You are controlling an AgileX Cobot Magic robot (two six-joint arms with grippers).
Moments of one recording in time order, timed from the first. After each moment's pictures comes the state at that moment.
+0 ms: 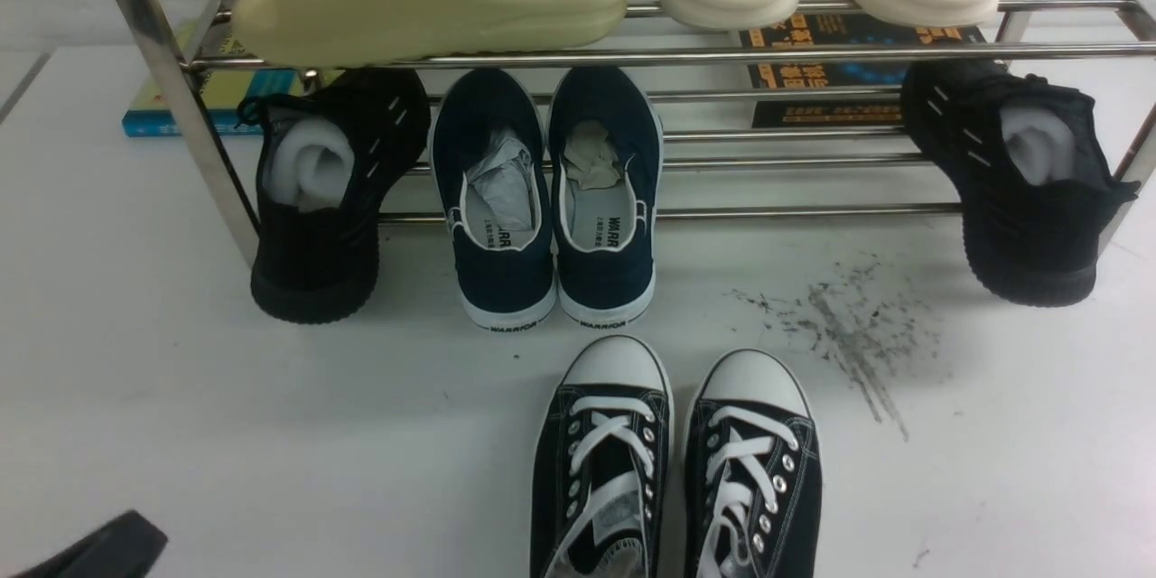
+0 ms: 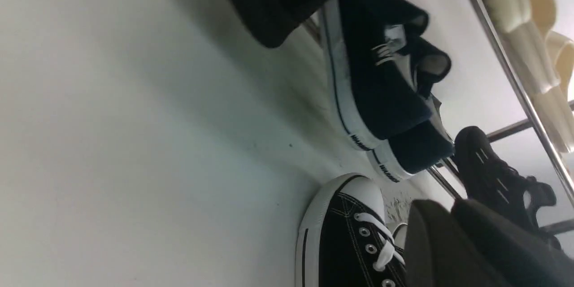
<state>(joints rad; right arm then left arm) 0.04 -0.01 0.01 0.11 0.39 -0.07 -0.04 0.06 -0.23 -0.48 0.54 -0.42</state>
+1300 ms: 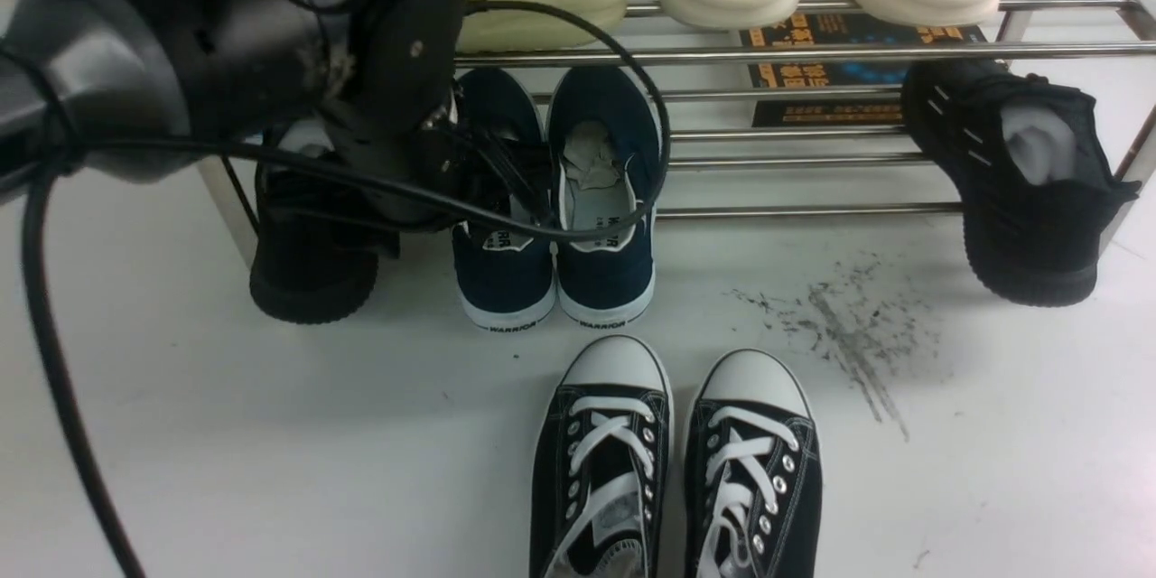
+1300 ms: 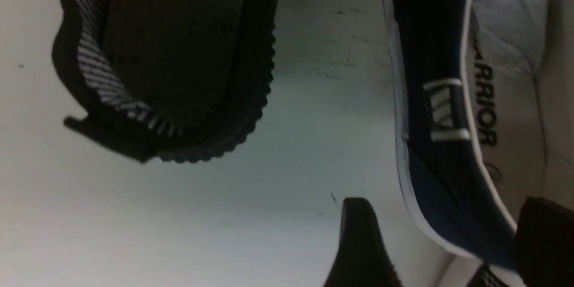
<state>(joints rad) 0.04 -0.01 0.01 0.11 0.39 -0.07 -0.60 1.68 -1.42 0.36 0.96 -0.87</state>
